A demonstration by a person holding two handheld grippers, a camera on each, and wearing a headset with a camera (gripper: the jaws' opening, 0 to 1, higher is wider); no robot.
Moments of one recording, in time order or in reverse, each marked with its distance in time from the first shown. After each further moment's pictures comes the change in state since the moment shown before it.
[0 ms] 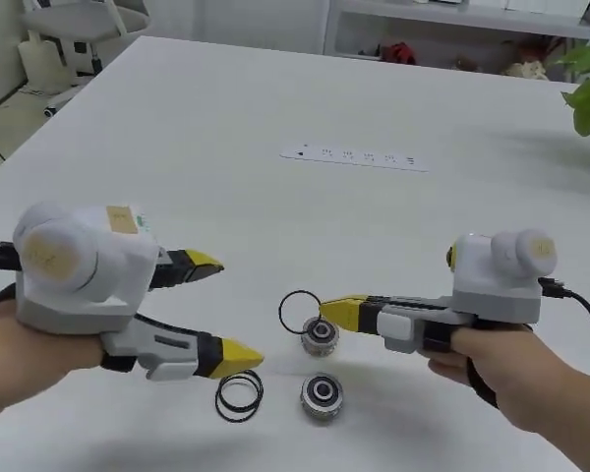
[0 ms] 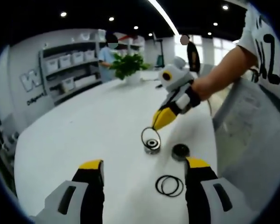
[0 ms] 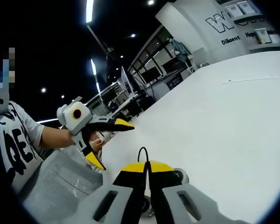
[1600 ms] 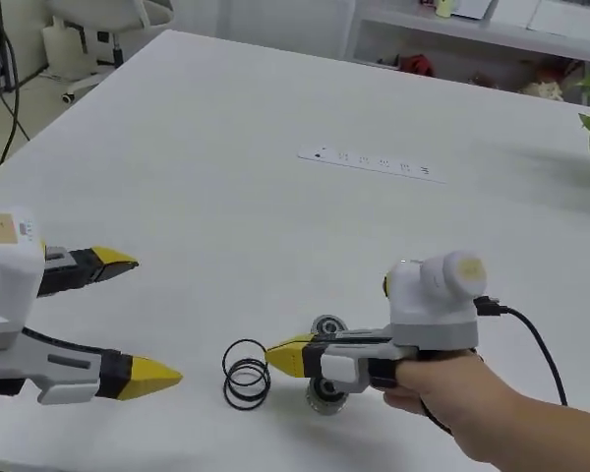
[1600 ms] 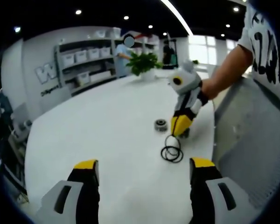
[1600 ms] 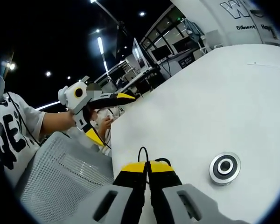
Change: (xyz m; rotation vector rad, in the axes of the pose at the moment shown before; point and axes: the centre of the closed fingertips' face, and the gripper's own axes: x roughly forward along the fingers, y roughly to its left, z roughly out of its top) left arm -0.070 0.012 -0.043 -0.071 0.013 0.120; right arm 0.050 0.043 -0.056 -0.031 0.228 0.070
